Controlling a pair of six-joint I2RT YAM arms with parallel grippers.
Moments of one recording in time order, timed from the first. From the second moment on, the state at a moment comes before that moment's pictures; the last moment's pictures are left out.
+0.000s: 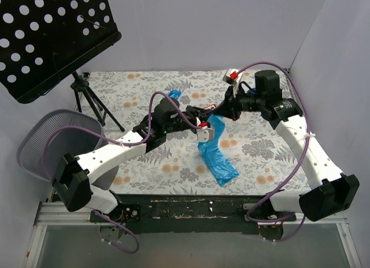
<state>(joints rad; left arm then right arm) -0.84 1.41 1.11 0.15 0.41 1.07 0.38 1.29 1.33 -0.60 -0.82 -0.23</state>
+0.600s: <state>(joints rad) -0.85 1.44 1.11 0.16 0.39 1.14 0.42 1.27 1.25 -0.57 -0.79 -0.23</state>
